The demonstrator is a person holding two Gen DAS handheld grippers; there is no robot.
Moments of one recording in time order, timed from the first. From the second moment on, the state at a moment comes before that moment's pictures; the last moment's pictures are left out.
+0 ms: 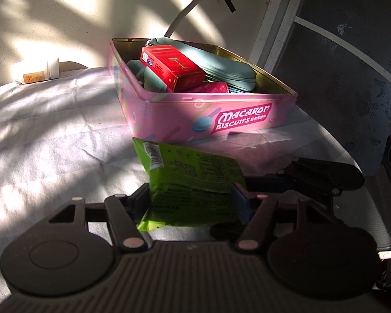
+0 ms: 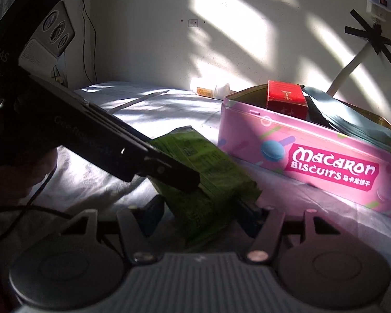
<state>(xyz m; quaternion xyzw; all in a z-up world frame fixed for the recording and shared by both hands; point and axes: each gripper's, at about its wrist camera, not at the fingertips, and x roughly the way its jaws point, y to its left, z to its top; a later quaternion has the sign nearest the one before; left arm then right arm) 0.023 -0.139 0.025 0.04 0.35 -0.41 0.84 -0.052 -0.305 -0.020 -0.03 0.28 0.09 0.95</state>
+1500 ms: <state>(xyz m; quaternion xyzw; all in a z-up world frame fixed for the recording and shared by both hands) 0.081 -0.275 0.085 0.03 0.27 -0.37 0.89 -0.023 -0.451 0.045 0.07 0.18 -0.05 0.98</state>
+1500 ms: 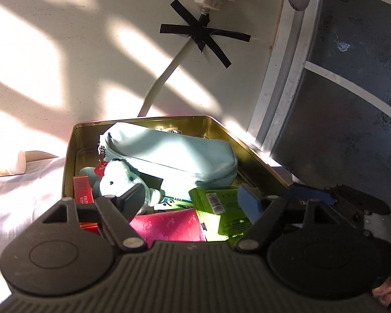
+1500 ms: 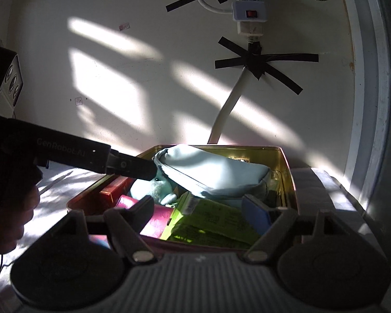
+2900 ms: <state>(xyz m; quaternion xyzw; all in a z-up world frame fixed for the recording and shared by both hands) 0.060 -0.112 0.006 0.08 0.30 -0.20 0.93 -0.032 -0.315 0.032 0.09 0.24 -0.01 0.97</state>
